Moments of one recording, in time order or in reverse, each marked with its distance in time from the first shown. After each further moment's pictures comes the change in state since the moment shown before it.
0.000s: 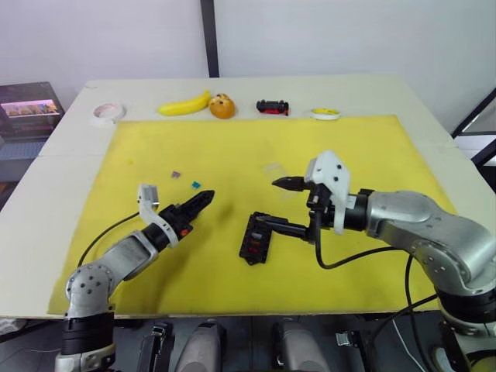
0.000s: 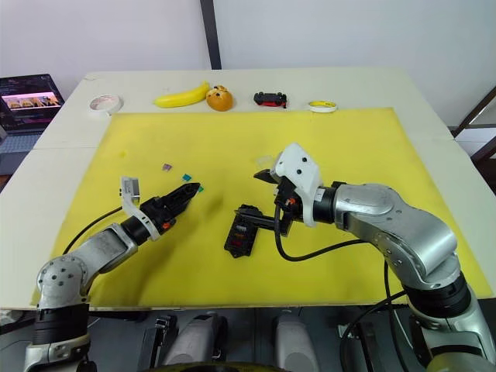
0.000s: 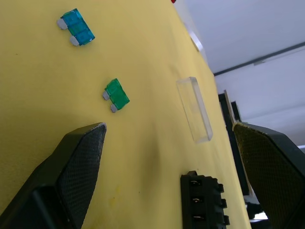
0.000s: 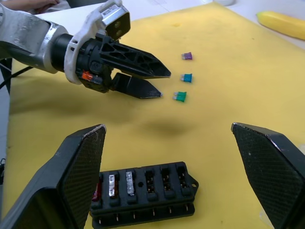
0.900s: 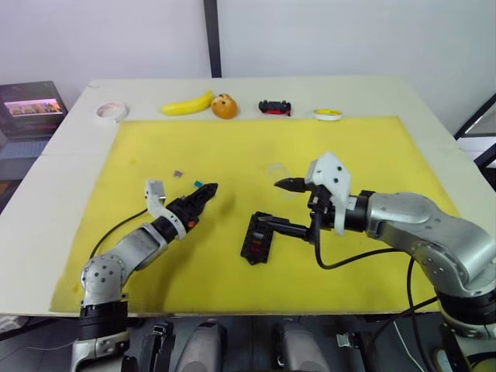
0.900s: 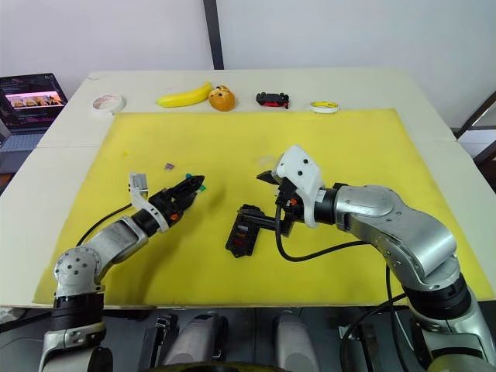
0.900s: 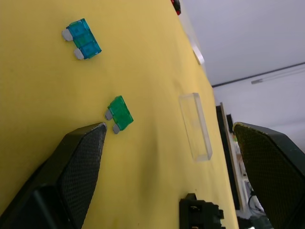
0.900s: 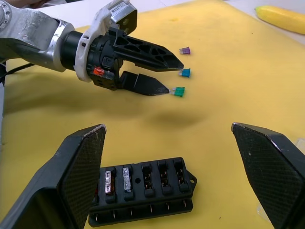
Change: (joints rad) left arm -0.092 -0.087 0.005 0.110 0.032 -0.010 0.043; right arm 0.015 -0.001 -0.001 0.000 -0.017 0.001 0.002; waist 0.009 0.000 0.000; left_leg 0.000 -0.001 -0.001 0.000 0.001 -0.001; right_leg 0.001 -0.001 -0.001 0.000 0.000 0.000
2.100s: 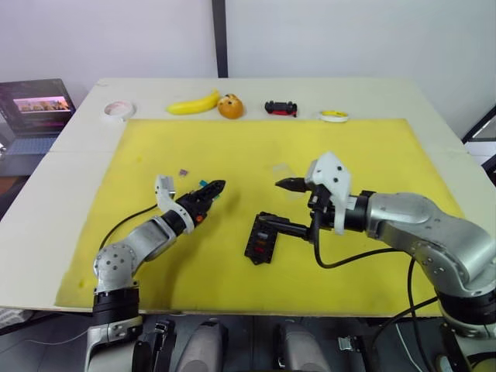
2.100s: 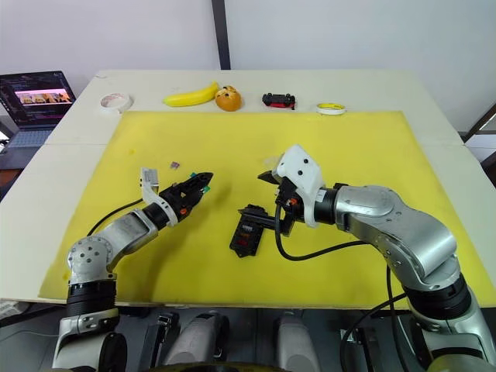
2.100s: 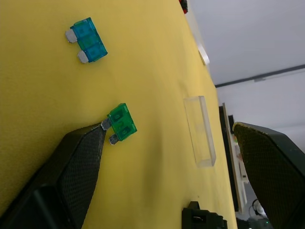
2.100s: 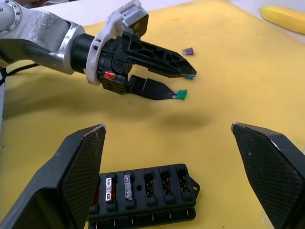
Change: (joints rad) left arm -0.073 -0.055 0.019 0.061 0.065 0.069 0.016; right arm 0.000 -0.001 -0.001 0.000 0.002 0.011 -0.016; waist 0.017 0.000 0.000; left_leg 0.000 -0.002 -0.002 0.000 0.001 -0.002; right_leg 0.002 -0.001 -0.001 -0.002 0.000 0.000
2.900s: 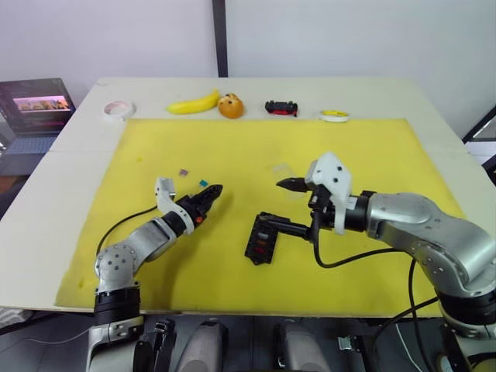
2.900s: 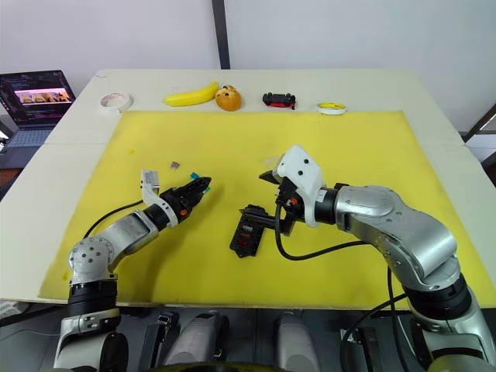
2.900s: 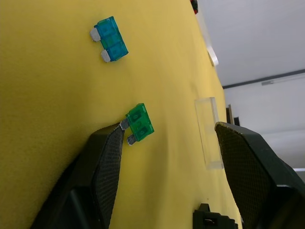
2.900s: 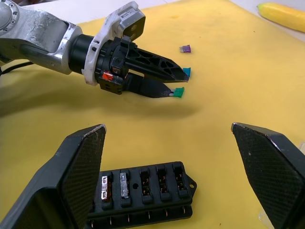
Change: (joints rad) left arm 0.000 -0.011 0.009 0.016 0.019 0.002 0.005; right arm 0.003 -0.002 0.000 0.000 -0.013 0.000 0.001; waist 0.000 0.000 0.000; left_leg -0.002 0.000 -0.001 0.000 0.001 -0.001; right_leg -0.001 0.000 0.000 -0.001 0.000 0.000
